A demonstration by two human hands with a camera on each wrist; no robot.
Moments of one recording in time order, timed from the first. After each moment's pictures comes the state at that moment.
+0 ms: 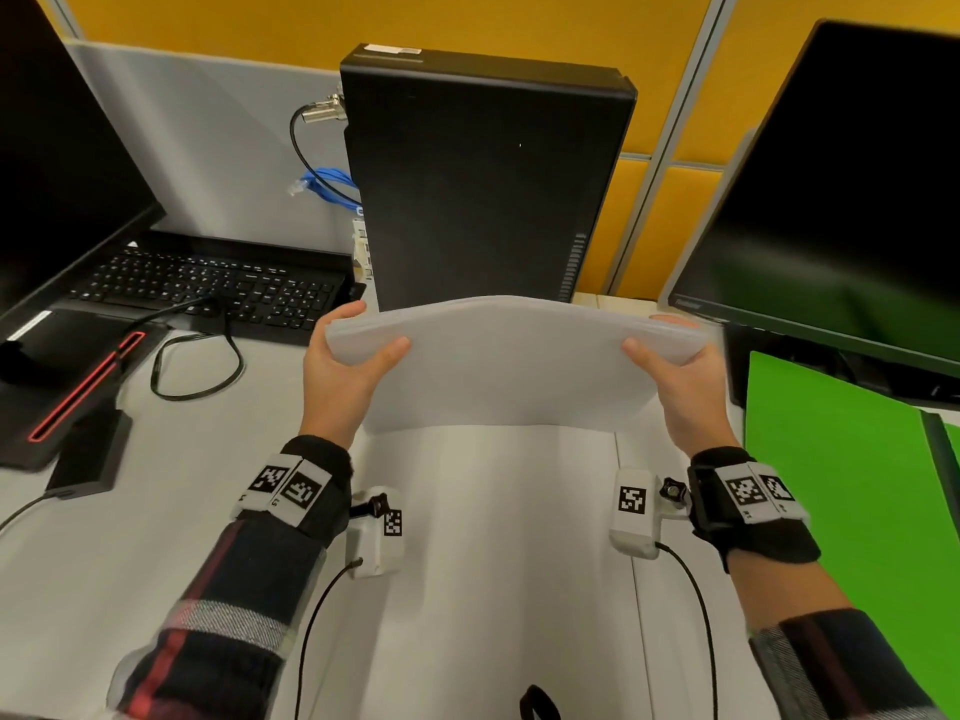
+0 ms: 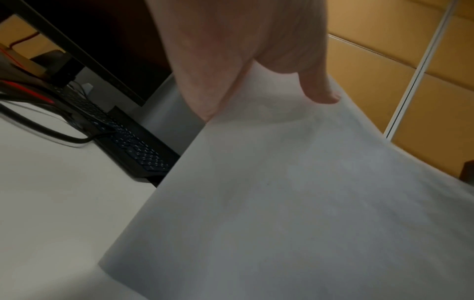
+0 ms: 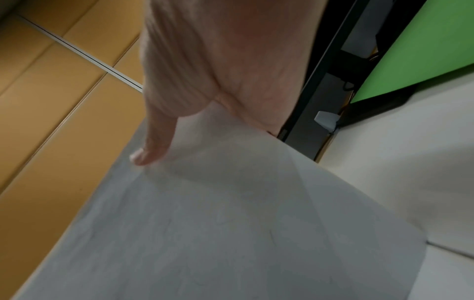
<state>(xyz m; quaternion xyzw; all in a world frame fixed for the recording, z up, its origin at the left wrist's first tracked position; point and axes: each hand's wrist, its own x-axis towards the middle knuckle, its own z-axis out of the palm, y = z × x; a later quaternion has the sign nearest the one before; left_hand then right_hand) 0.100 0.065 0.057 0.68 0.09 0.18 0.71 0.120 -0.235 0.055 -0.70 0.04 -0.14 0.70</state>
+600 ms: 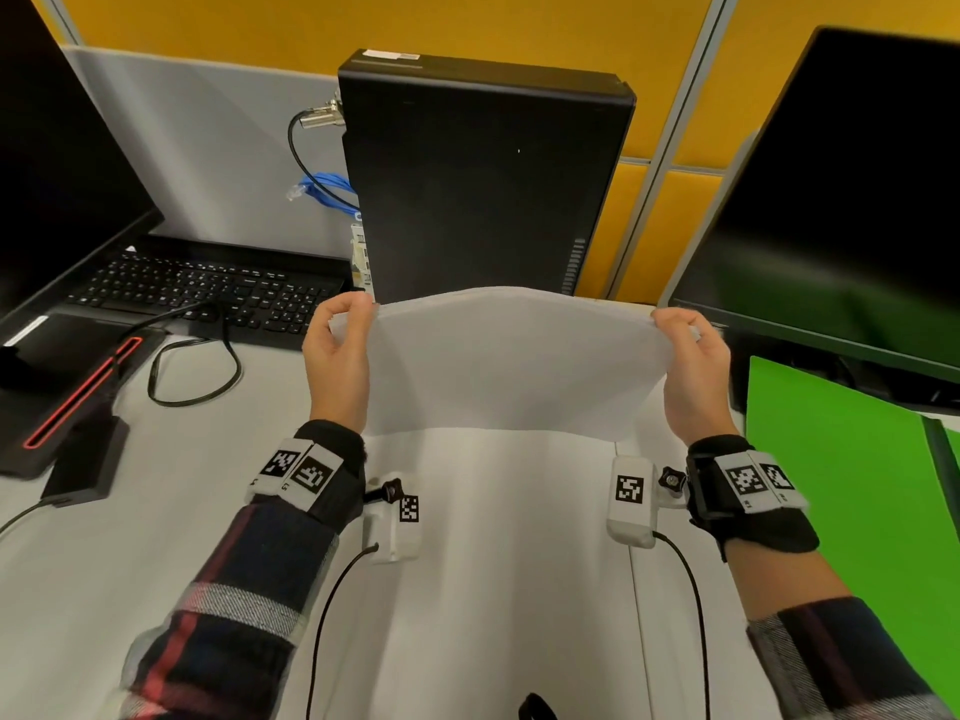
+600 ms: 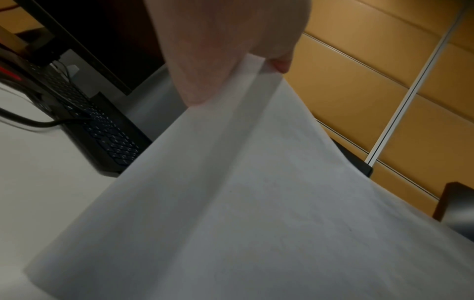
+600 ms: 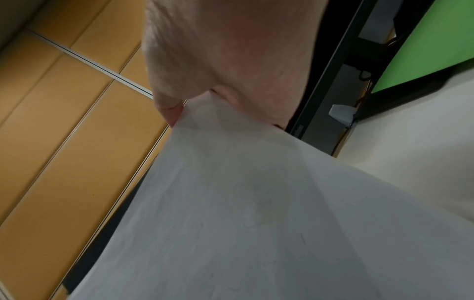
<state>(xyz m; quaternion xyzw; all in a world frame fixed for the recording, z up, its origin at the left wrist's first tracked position) 0.117 0.053 0.074 0.63 0.11 0.23 0.74 0.132 -0.227 0.075 -0.67 0.08 -0.18 0.72</state>
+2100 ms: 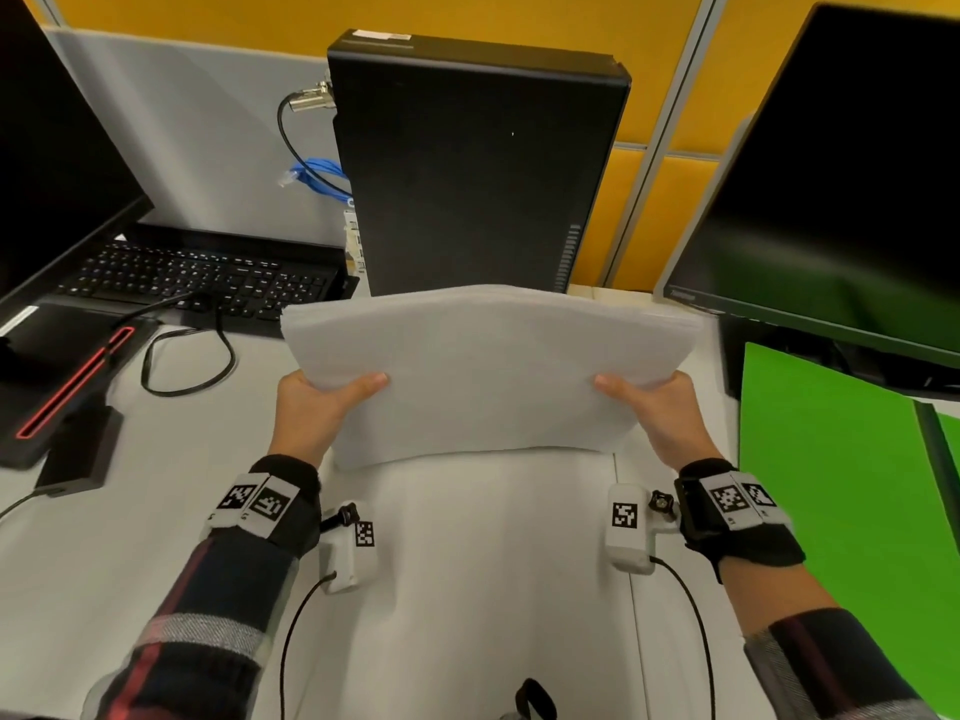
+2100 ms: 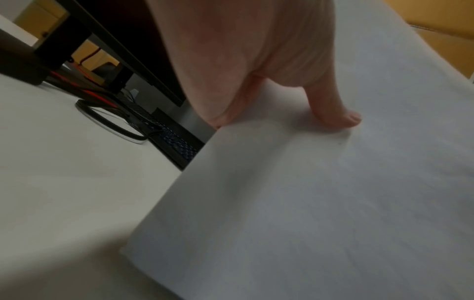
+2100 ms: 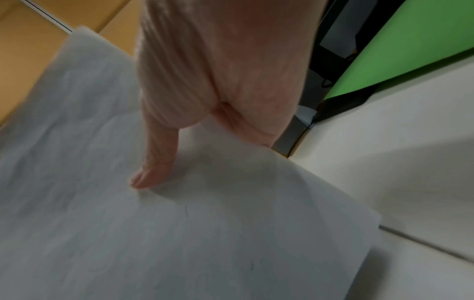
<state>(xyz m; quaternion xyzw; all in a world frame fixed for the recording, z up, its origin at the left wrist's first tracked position) 0.088 0.084 0.033 0.68 0.14 0.10 0.71 0.105 -0.235 0.034 -0.70 0.05 -0.03 0.72</state>
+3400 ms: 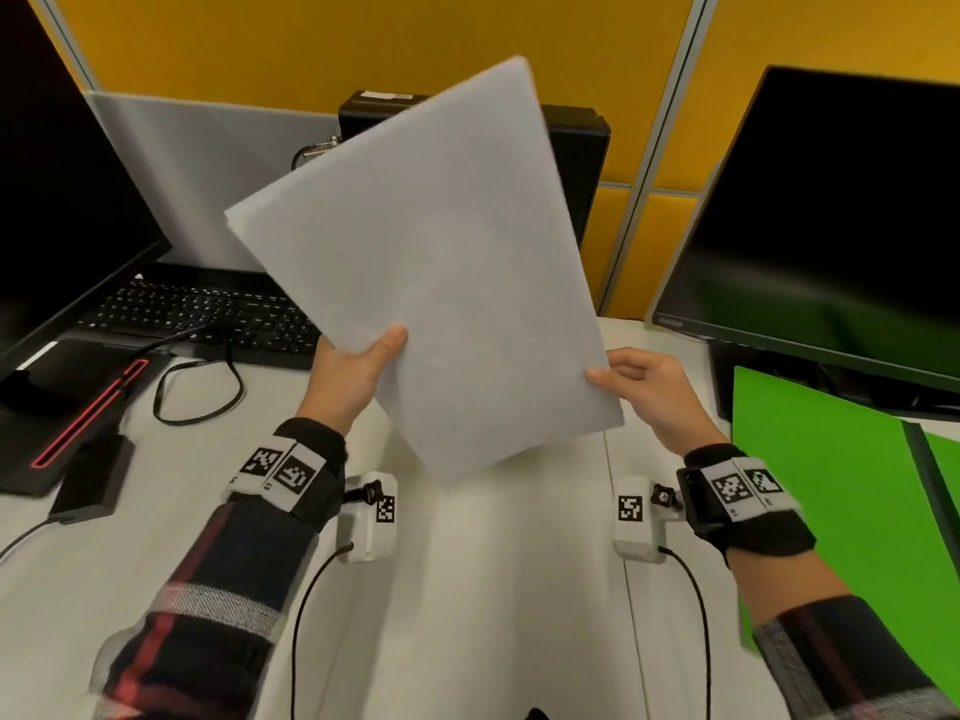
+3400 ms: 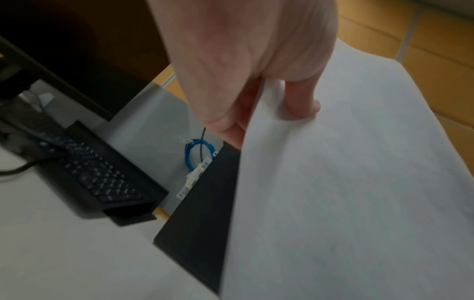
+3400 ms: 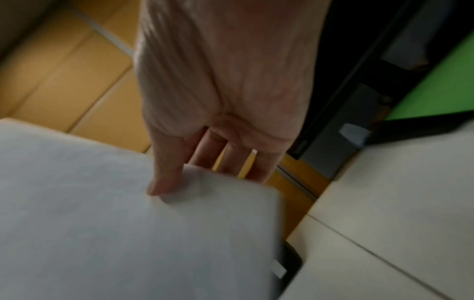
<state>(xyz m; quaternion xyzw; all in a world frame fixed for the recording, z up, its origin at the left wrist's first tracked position) 0.104 0.054 0.099 0.70 0.05 0.14 0.70 0.114 -0.229 0.078 -0.77 -0.03 0.00 0.64</state>
